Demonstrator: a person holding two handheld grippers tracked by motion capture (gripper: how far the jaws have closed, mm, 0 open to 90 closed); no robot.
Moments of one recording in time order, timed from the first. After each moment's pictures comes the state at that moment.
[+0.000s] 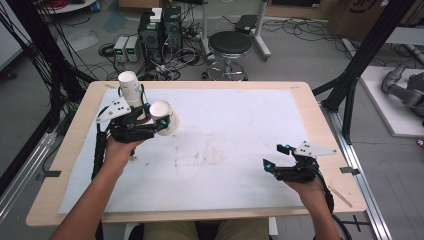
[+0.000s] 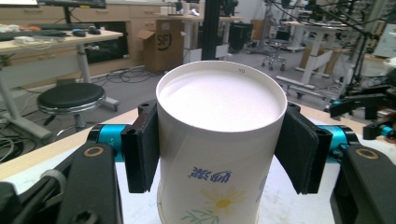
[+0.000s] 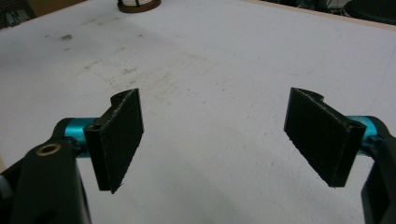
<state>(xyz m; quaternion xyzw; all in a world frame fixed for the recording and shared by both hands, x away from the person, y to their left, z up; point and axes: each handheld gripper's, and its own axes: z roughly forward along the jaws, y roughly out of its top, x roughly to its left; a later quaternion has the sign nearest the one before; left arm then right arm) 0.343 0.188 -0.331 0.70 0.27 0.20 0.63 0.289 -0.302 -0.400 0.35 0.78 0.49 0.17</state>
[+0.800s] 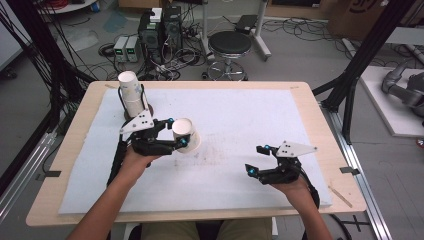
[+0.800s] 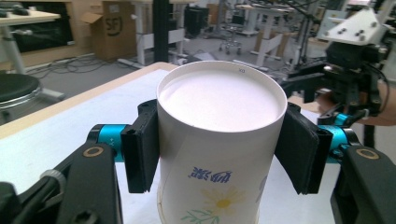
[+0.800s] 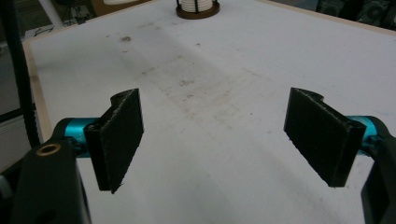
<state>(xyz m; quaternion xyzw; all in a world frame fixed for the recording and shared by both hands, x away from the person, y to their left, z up) 0.331 0.143 -0.353 0.74 0.21 0.12 0.63 0.293 -0.259 -0.397 0.27 0.80 0.52 0.12</state>
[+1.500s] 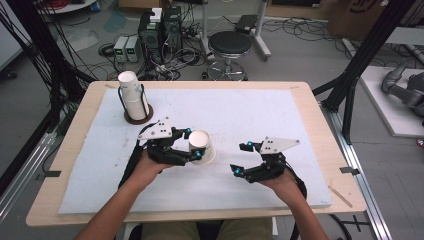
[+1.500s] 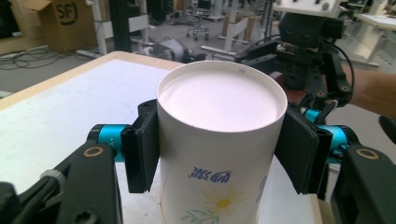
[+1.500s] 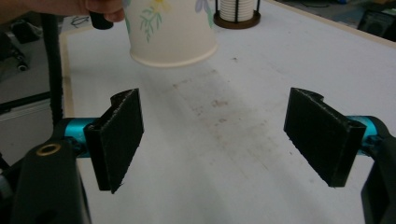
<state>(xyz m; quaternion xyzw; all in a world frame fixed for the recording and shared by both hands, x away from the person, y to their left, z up) 0.323 0.106 -0.362 0.76 0.16 0.07 0.62 0.306 -0.221 -0.390 0.20 0.82 0.52 0.10</state>
